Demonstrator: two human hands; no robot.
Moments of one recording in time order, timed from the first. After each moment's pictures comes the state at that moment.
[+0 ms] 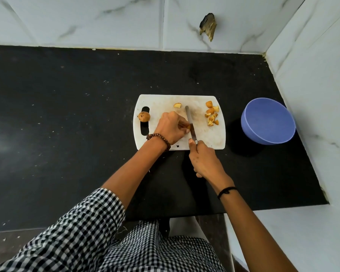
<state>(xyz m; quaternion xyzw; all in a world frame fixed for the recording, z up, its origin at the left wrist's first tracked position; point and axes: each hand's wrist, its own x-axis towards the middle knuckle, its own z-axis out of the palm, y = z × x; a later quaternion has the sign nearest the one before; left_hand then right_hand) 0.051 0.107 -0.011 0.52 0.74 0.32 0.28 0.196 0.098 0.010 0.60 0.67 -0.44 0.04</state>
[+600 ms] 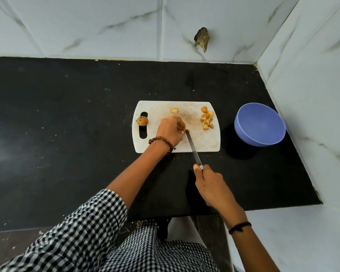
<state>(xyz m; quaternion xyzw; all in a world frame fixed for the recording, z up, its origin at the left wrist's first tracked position) 0.063 0.107 -0.009 0.48 0.77 0.32 0.27 0.251 0.056 0.005 0.59 0.71 -0.39 0.07</state>
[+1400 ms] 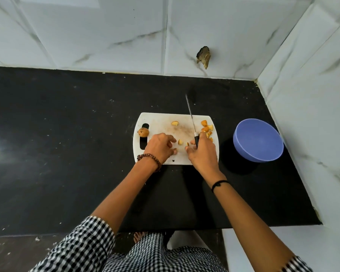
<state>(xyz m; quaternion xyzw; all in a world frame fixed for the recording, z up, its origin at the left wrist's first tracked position) 0.048 0.081 -0.004 0.50 0.80 0.24 0.25 0.190 0.138 0.013 0.54 0.77 -0.31 -0.11</state>
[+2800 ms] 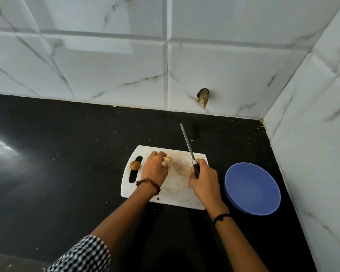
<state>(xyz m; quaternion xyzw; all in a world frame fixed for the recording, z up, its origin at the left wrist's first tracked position) 0.064 0.140 -0.001 0.38 0.87 0.29 0.11 0.211 0.213 0.016 0.48 0.81 -0.32 -0.13</state>
